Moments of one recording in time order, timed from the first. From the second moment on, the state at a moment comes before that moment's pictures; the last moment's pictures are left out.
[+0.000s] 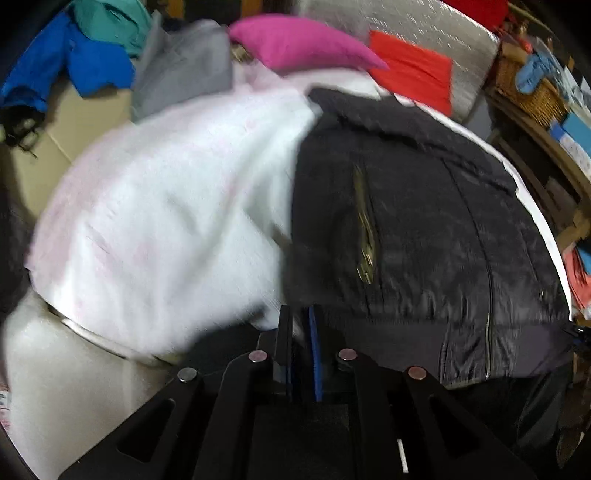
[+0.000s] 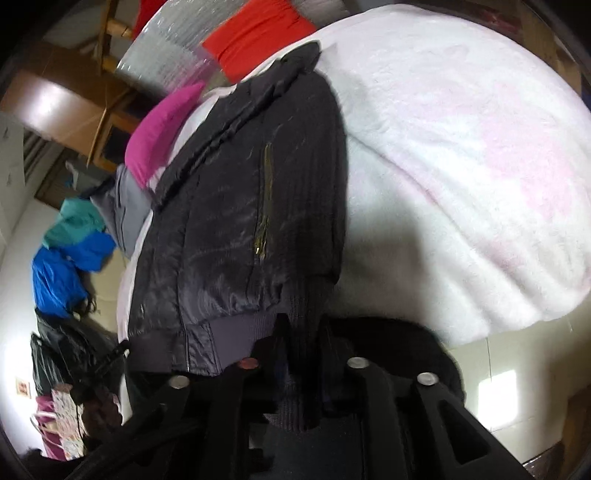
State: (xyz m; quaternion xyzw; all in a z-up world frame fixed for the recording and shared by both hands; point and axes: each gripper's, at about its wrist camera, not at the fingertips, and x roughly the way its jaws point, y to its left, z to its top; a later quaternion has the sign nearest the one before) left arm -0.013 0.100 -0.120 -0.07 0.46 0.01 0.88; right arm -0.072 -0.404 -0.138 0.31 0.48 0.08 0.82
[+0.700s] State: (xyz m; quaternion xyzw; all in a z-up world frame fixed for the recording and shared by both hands) left arm 0.274 -0.283 -0.101 0.07 0.37 -0.30 0.88; right arm 0.280 -0.504 -0.132 0.39 0.38 0.13 0.83
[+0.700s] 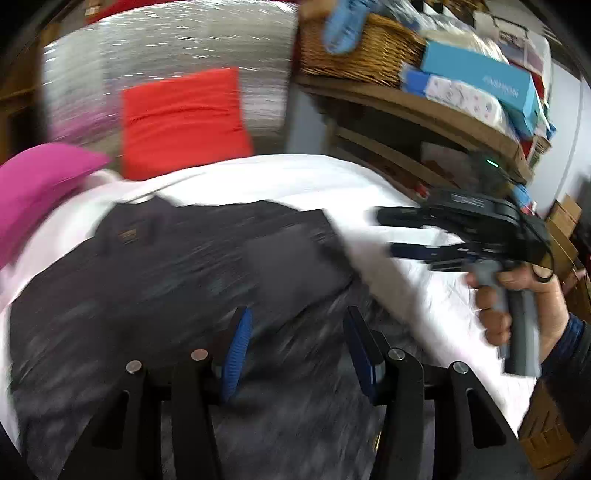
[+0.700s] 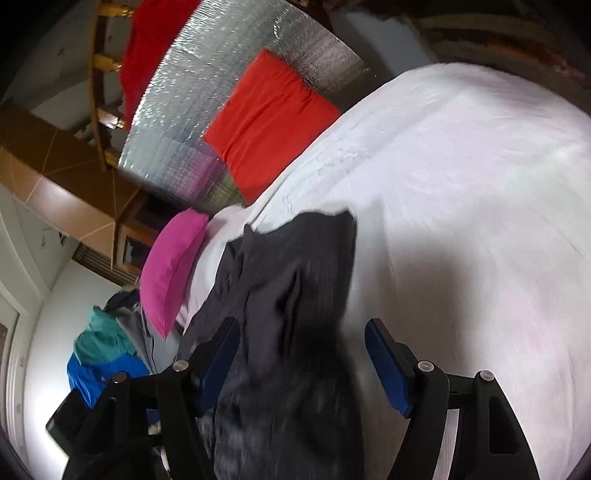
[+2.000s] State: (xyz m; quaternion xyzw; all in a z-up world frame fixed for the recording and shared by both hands) left arm 0.304 -0.334 -0.170 0.14 0.39 -0.29 0.86; right arm 0.315 -0.455 -0.181 0.33 0.44 0.13 0.83
